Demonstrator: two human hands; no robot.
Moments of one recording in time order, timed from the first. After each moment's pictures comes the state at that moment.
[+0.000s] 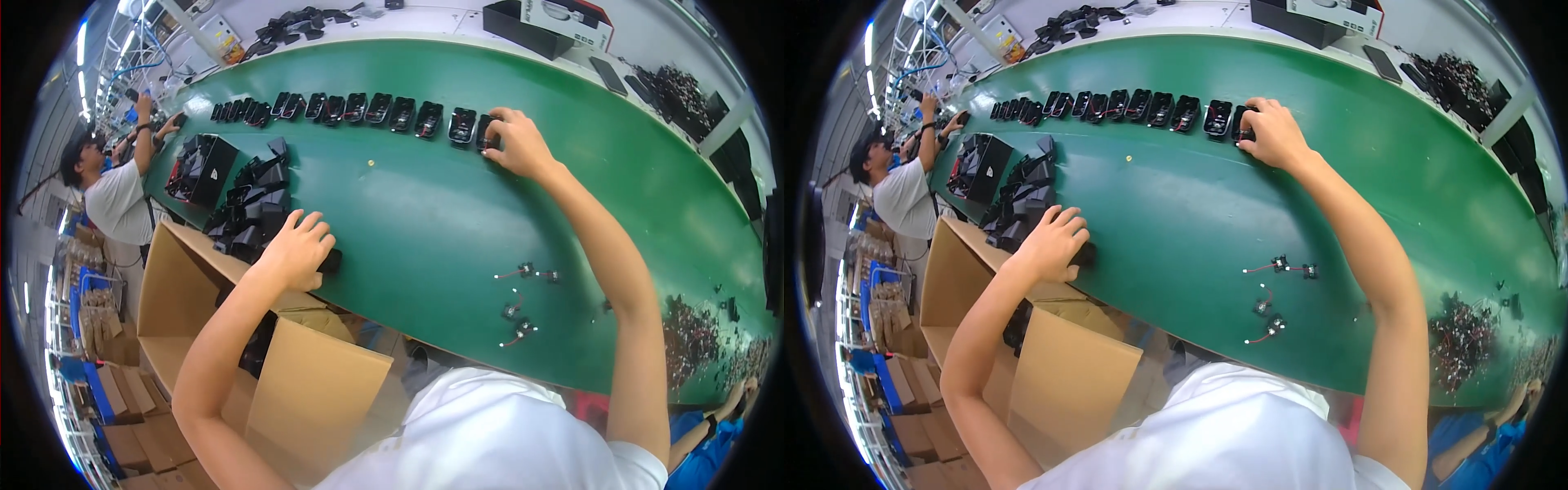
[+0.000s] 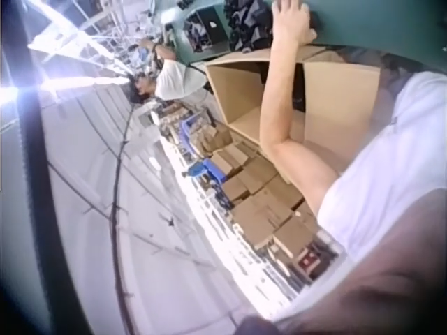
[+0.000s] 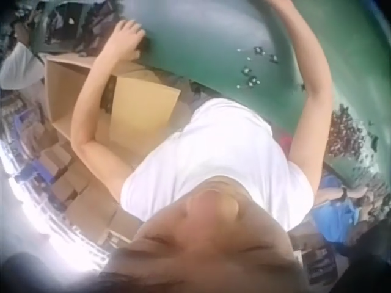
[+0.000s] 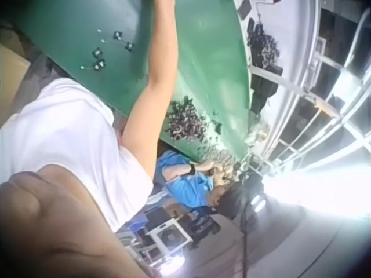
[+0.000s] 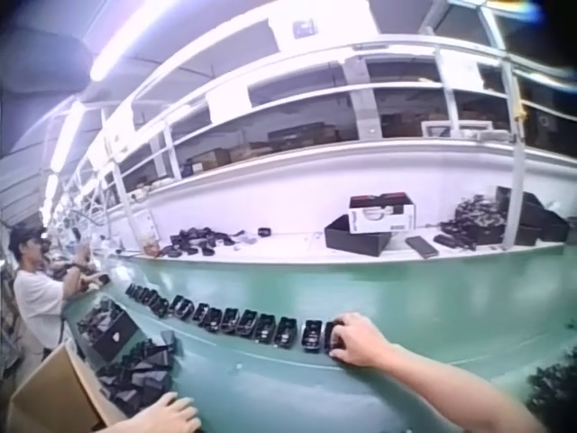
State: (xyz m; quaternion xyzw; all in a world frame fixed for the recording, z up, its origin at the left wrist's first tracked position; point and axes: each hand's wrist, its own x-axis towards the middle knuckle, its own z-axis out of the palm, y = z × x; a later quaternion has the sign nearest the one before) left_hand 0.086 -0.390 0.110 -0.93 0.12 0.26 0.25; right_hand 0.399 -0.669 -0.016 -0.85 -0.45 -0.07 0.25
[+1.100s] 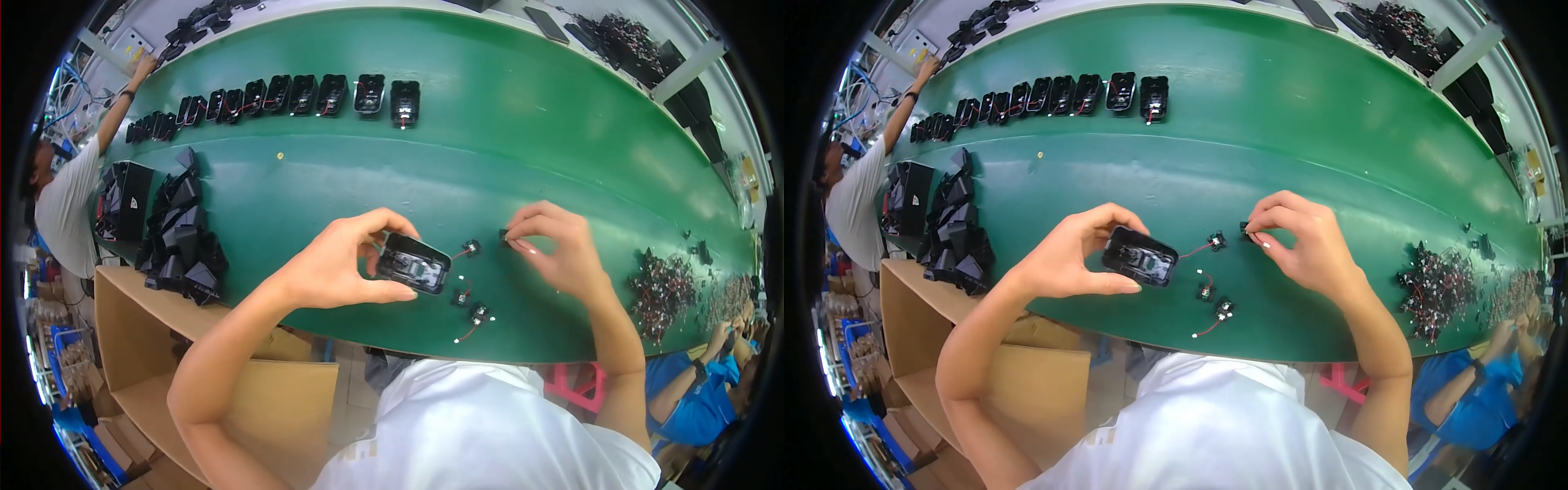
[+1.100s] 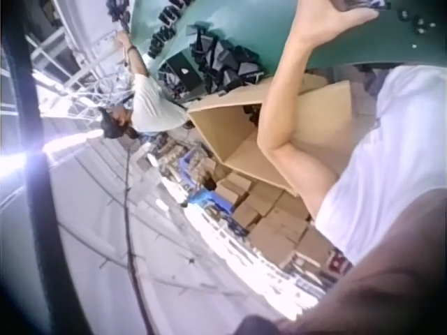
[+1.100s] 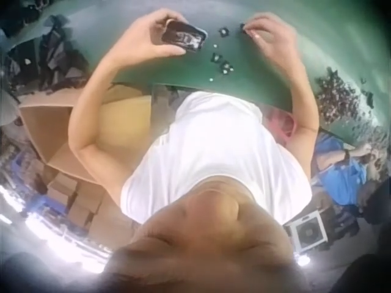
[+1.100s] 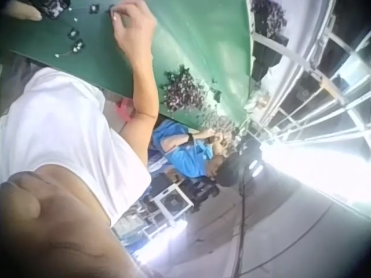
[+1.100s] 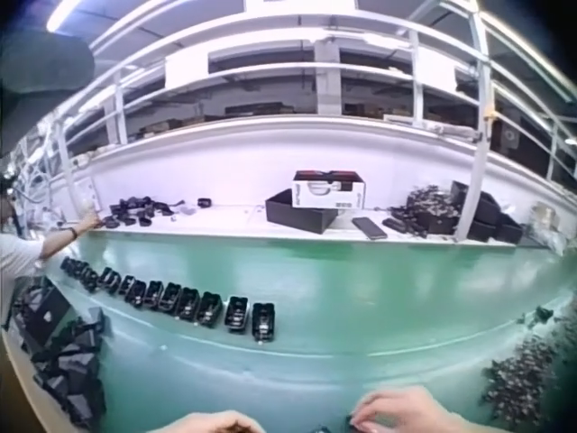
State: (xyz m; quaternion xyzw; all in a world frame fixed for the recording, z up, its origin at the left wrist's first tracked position) left_hand 0.163 -0.517 0.077 -0.81 0.07 0.23 -0.54; right_hand 0.243 -0.833 0.030 -0.83 -0.34 0.09 0.44
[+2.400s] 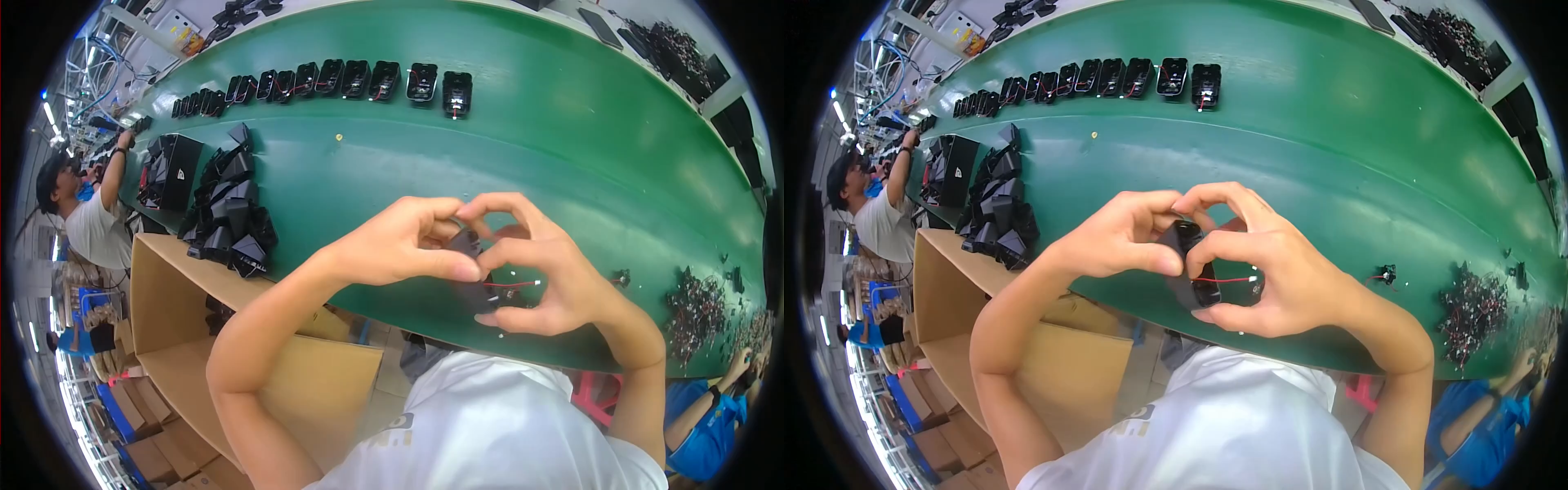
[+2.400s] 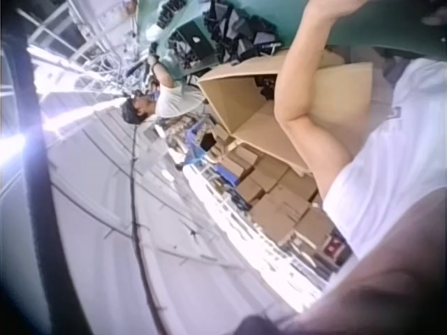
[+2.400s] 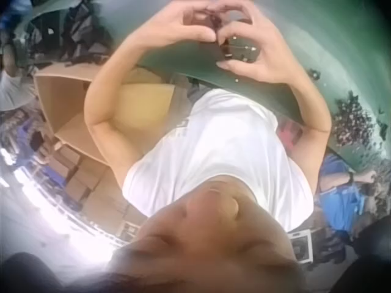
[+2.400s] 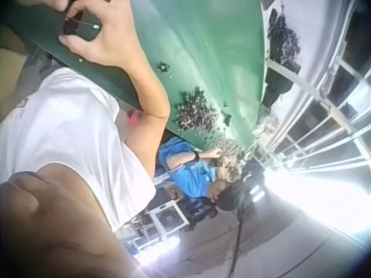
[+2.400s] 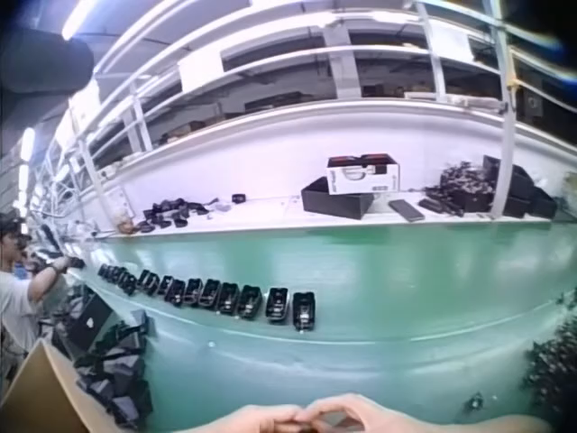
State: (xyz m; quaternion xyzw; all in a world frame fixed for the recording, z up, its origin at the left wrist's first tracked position) left_hand 0.172 -0.521 0.088 -0.66 0.07 0.32 -0.68; right_hand 0.230 -0.762 0.073 -0.63 -0.50 0.20 0.57
